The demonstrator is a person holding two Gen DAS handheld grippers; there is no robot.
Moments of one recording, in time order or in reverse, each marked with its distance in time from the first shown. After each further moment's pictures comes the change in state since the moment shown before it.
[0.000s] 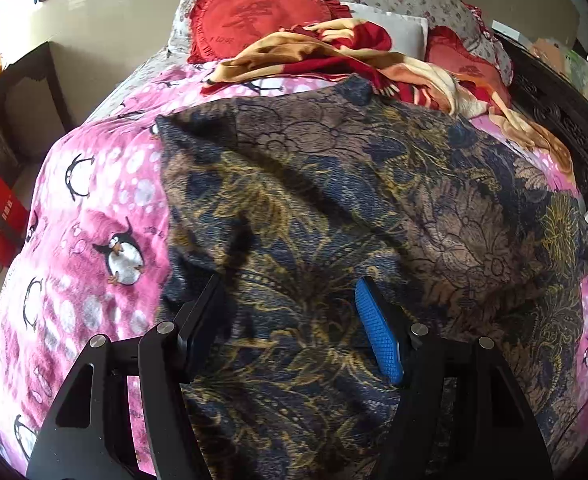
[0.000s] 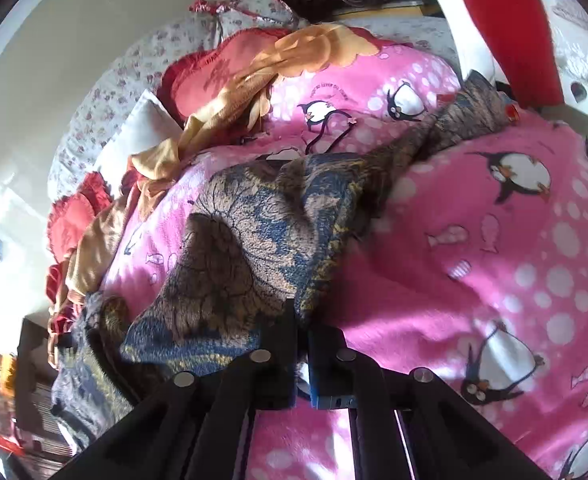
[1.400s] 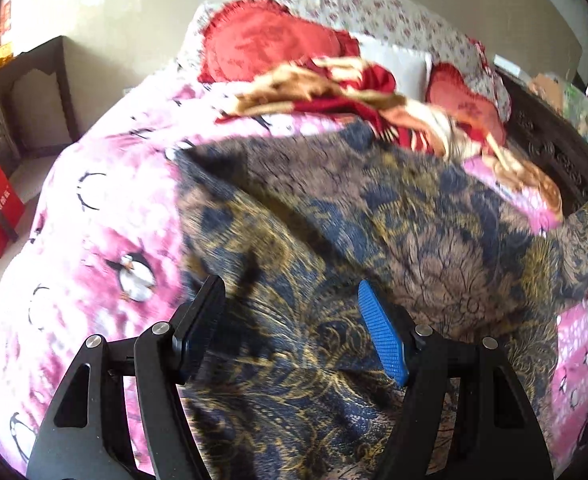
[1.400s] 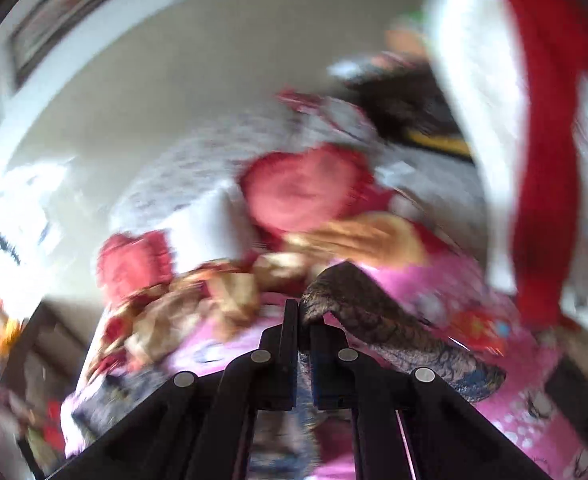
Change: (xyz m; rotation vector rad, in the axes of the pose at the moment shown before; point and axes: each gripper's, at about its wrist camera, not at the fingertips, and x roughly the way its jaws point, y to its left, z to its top) left arm -0.021 0.018 0.012 -0.101 -0.091 -0.040; right arm -0.133 0.059 0.106 -0.355 -0.289 0.150
